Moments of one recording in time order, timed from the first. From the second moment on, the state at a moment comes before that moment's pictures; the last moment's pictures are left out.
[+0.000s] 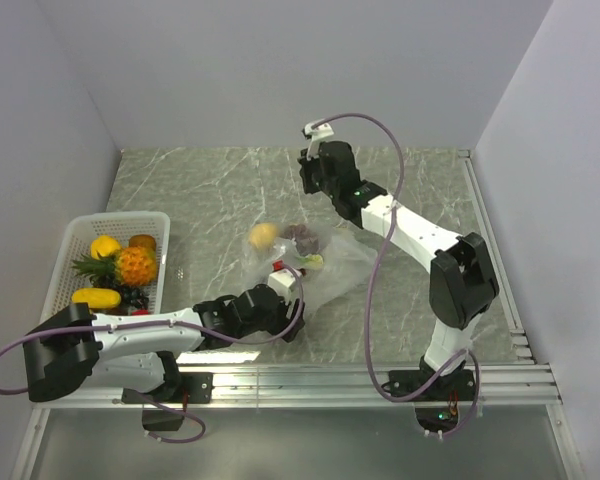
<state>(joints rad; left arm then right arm) -1.13 1.19 0.50 0.06 -0.21 -0.43 0.59 1.79 1.47 -0.01 0.09 0.09</state>
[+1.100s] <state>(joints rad) -1.03 1.11 0.58 0.12 -0.55 -0.70 0.66 1.09 0.52 -0.03 0.19 0.45</state>
